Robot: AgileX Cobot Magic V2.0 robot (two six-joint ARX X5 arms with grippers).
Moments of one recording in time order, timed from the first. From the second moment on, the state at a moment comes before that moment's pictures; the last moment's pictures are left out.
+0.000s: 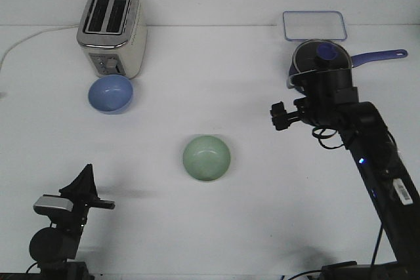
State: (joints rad) left arm 0.01 0.01 0.03 0.17 0.10 -0.07; right arm 0.15 1.46 1.48 -0.88 -0.28 -0.03
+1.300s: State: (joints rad) left arm 0.01 0.01 0.03 0.17 0.10 -0.07; right arm 0.07 0.54 0.48 -0.15 -0.13 -0.01
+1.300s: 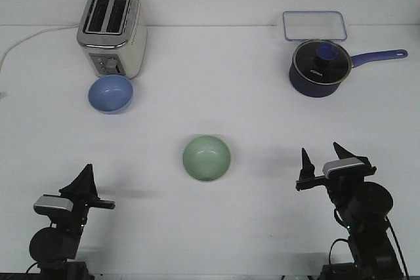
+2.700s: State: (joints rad) left arm 0.01 0.14 0.32 0.00 0.07 -0.13; right arm 0.07 0.54 0.48 -0.14 -0.13 0.00
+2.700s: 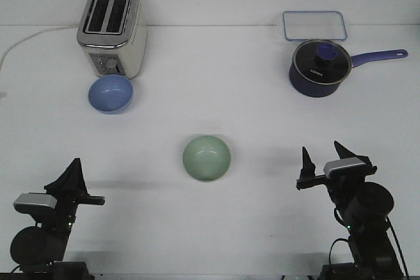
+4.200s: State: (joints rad) left arm 0.01 1.11 1.14 -0.71 0.08 -0.04; right arm 0.07 0.54 0.48 -0.14 -0.13 0.00
